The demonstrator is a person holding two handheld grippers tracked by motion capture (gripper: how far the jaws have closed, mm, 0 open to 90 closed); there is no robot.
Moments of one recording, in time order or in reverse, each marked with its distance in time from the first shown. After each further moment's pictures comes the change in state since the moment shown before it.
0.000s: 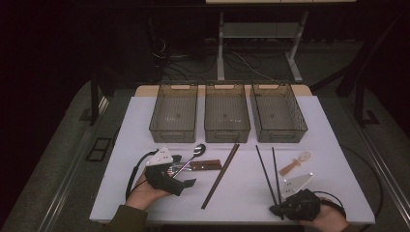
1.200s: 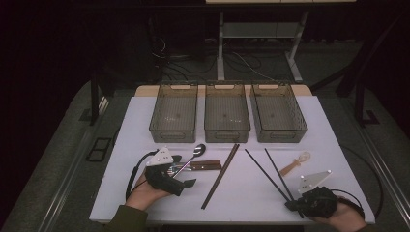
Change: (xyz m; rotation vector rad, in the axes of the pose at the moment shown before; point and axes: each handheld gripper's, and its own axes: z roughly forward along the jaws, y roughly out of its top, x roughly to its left) left arm 0.000 0.000 0.000 0.002 0.001 0.001; right arm -0.020 -0.026 -0.024 0.014 -0.090 0.062
